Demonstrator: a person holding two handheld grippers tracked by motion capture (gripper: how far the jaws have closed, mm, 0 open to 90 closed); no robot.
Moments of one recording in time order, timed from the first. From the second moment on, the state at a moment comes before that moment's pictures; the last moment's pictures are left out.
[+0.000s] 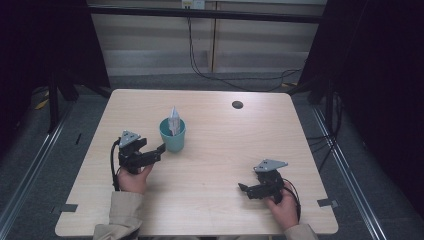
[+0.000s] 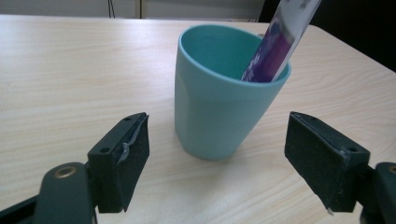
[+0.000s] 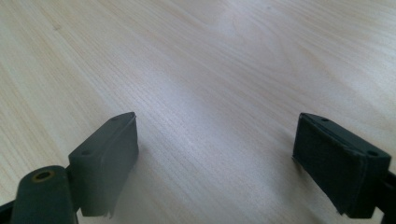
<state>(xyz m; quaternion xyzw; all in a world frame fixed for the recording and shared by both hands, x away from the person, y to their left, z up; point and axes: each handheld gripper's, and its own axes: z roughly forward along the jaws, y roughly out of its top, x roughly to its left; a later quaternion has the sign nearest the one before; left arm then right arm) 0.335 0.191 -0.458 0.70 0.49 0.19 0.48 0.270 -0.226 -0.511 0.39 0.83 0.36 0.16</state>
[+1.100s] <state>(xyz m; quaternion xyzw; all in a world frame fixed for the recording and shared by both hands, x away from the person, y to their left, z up) 0.326 0.199 -0.500 0.75 0.50 0.18 0.39 0.270 -0.226 -0.511 0.39 0.83 0.36 0.16</state>
